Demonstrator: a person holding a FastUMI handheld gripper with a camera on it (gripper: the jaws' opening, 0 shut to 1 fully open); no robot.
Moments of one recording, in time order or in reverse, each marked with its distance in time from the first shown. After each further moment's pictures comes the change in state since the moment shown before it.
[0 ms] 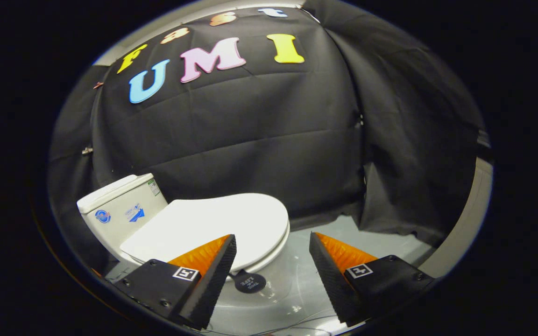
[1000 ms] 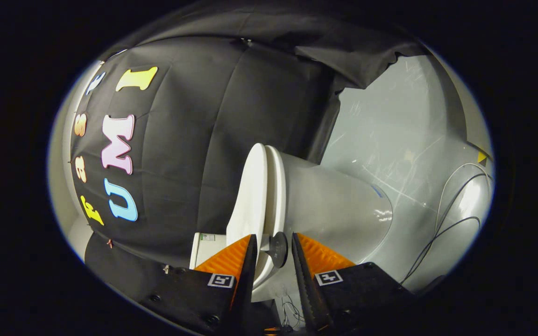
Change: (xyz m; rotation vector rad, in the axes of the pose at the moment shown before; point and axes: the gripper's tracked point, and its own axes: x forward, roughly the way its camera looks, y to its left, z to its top) arm 0.019 0.012 -0.070 0.978 0.234 0.158
